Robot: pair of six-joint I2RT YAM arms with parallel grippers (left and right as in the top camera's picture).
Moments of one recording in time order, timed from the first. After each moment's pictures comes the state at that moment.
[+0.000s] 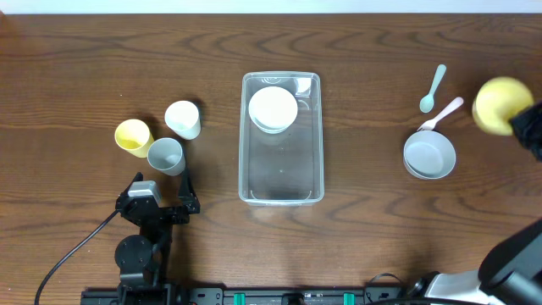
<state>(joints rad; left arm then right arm) 0.03 0.01 0.03 -0.13 0.04 -0.16 -0.63 1.63 1.34 -0.68 -0.29 0.43</state>
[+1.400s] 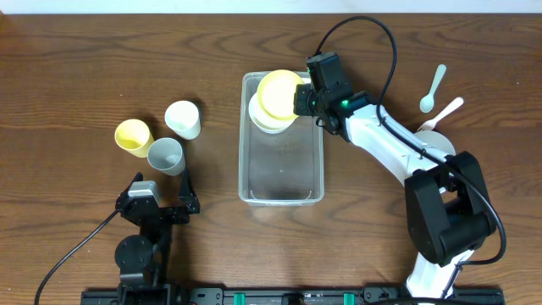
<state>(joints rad) 0.03 0.01 0.03 -0.13 0.04 -0.16 0.45 1.94 1.35 -0.28 0.00 0.49</state>
